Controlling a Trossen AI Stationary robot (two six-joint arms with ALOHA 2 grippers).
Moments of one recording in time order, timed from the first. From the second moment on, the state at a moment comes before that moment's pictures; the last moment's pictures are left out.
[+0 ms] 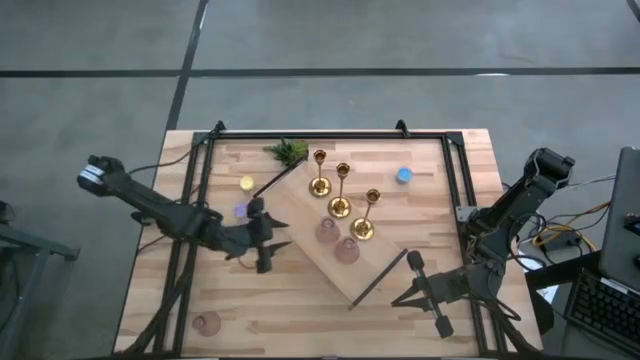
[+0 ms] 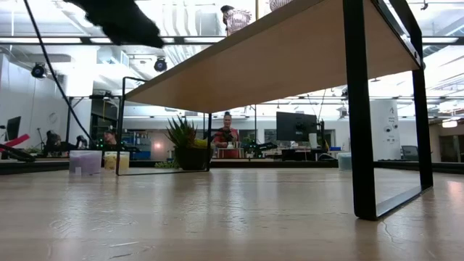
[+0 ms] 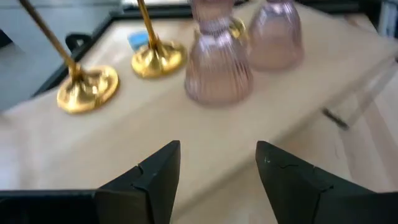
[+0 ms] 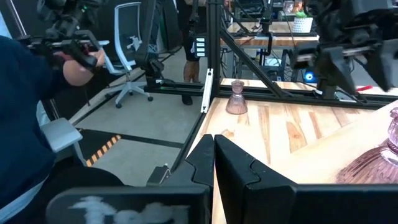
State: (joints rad) left arm -0.44 1.12 0.80 -0.25 -0.57 -0.27; right arm 0.90 1.21 0.70 0.34 0.58 0.21
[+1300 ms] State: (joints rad) left arm -0.91 1.28 0.96 -0.71 0.21 -1.64; right arm 0.90 1.21 0.70 0.26 0.58 0.10
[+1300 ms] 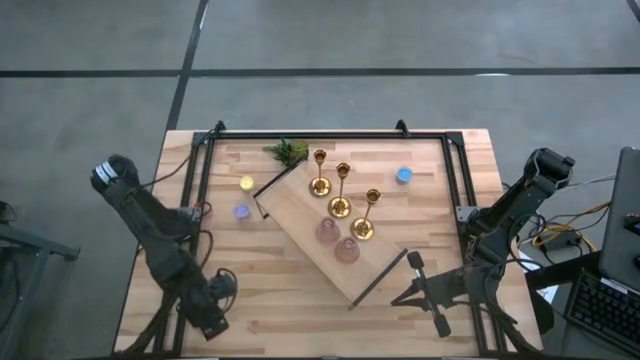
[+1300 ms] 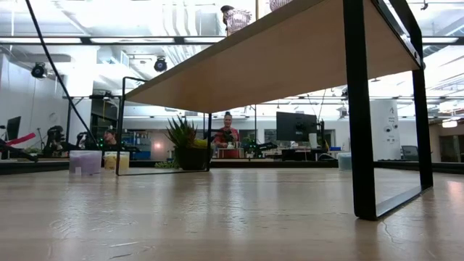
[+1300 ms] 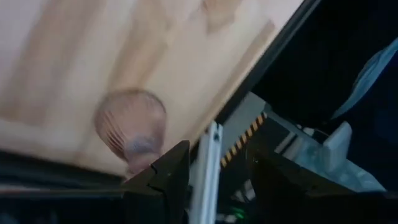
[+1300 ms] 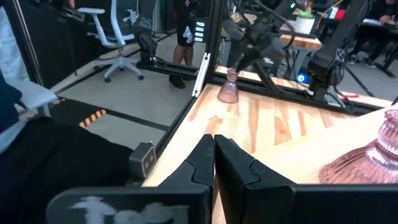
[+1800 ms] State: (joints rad) left arm -0.95 1.44 1.01 -0.76 0.39 -1.81; right arm 0.89 1.21 0.70 0.18 0.58 0.07
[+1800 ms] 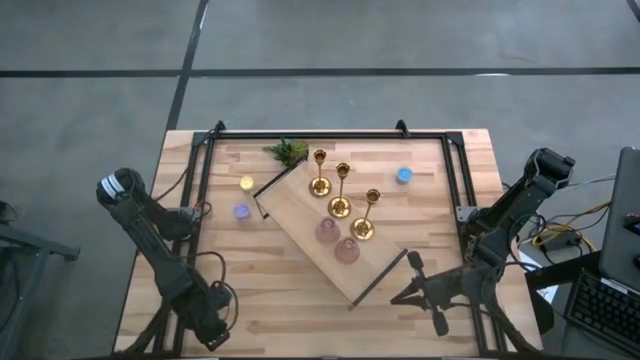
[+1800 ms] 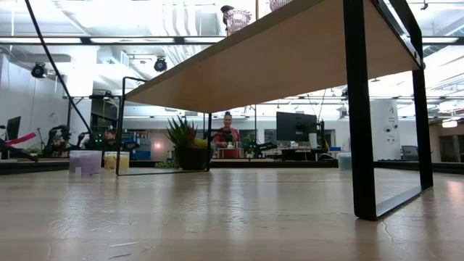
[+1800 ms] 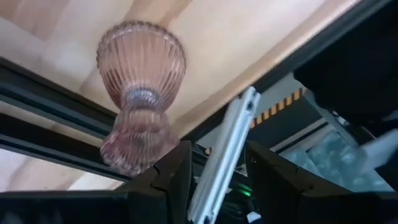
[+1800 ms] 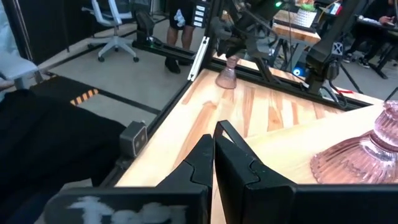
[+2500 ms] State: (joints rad) left arm -0.95 1.42 1.01 -0.91 0.45 -1.87; right arm 0.87 1.21 0.70 0.18 0.57 0.05
